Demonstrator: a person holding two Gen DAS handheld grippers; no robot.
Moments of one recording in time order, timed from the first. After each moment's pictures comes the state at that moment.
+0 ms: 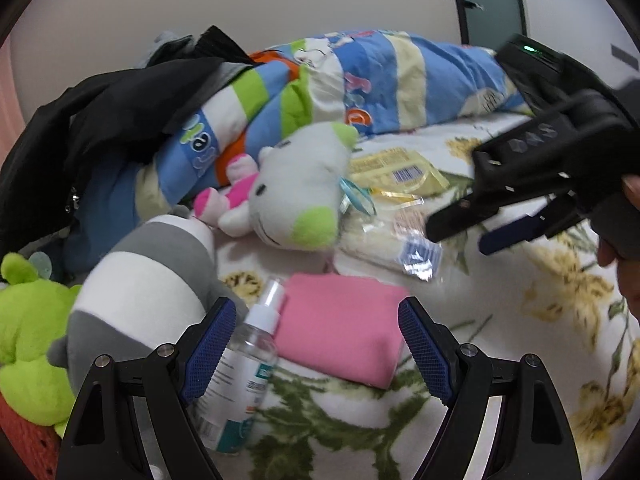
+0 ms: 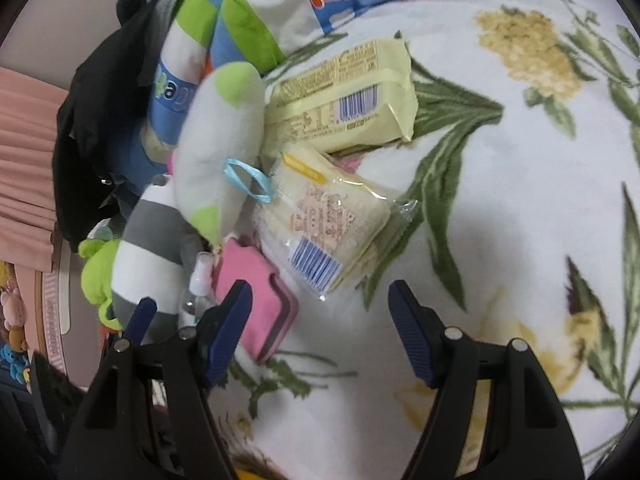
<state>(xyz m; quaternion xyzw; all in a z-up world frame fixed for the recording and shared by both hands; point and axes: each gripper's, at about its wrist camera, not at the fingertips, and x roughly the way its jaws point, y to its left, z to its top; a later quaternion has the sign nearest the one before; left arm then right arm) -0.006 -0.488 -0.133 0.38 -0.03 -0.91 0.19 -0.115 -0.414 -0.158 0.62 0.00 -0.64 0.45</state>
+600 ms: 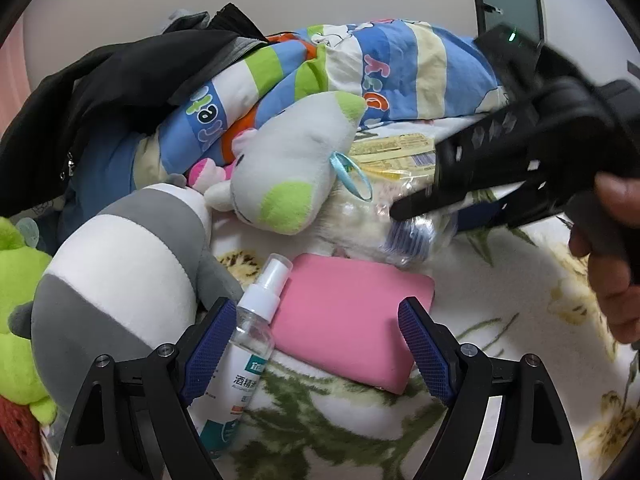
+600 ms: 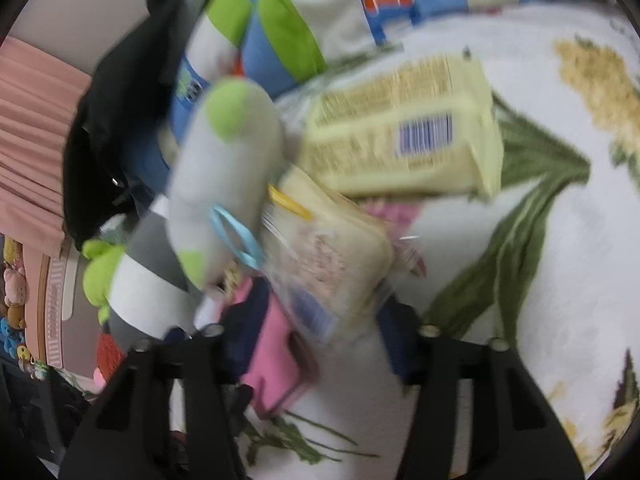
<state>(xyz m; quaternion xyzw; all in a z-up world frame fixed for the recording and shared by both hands) -0.013 -0.499 -0.155 0.38 0.00 -0.90 0.21 -0.121 -0.454 -0.173 0.59 -0.01 -0.63 0.51</state>
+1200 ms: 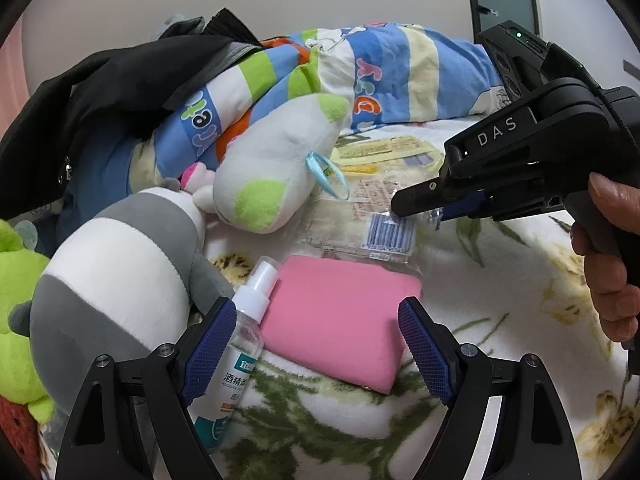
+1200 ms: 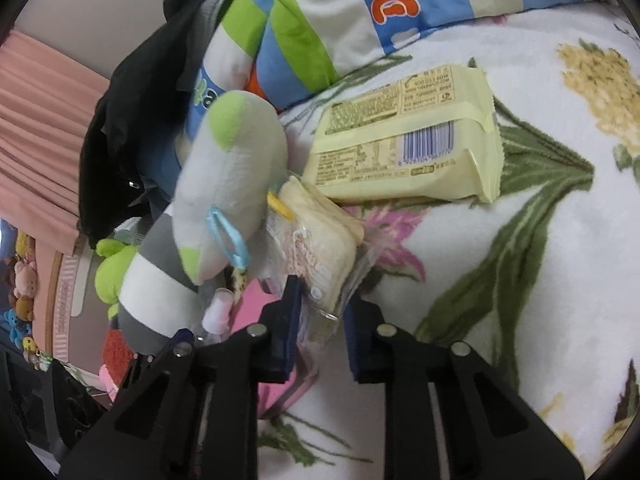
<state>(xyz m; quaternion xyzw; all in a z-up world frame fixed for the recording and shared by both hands) -0.009 -0.491 -0.154 0.37 0.00 -0.91 0.20 -0.123 -0.440 -0.159 0.55 -0.04 -0.63 0.54</state>
